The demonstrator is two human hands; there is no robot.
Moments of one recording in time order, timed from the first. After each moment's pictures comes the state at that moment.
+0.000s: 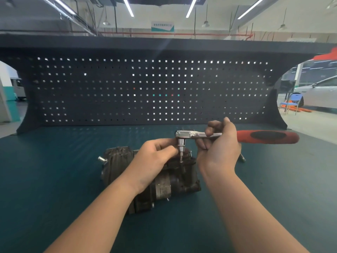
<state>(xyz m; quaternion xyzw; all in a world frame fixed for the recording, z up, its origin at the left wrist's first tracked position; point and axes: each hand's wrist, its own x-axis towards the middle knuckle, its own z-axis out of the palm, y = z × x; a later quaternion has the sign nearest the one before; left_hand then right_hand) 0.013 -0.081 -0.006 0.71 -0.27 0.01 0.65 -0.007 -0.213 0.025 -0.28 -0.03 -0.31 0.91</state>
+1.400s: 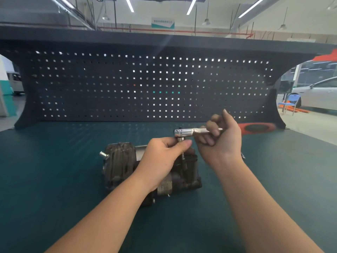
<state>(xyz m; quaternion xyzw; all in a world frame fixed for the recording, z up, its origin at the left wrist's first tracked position) 0.007 -0.100 -0.010 0.69 -0.22 0.06 0.69 0.005 -0.229 0.024 -0.30 -0.08 -0.20 0.93</state>
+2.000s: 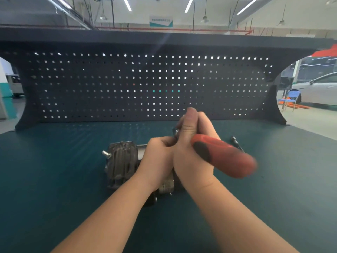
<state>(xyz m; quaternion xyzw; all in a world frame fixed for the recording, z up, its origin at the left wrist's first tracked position) -0.002 -0.098 -0.006 0.66 -0.23 0.04 0.71 -0.025 -0.167 0.008 -0.57 -0.18 -0.50 0.63</state>
